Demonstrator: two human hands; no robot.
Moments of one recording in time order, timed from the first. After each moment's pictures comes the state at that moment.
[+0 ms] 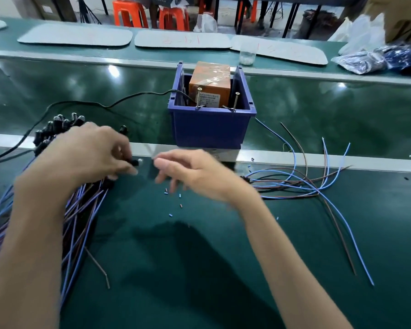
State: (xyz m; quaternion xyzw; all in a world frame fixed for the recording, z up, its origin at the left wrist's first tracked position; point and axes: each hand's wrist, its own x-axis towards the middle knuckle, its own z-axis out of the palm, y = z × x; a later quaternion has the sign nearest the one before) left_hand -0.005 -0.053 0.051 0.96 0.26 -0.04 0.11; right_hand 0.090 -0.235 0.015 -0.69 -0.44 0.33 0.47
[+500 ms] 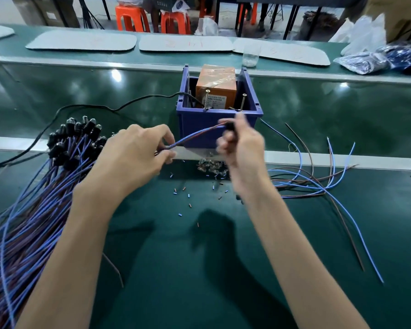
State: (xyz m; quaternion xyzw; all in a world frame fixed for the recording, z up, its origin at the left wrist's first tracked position) left_hand 0.005 -0.088 0.037 0.96 0.16 0.13 0.17; right_hand 0.112 -0.229 0.015 -0.48 -0.05 0.20 0.85
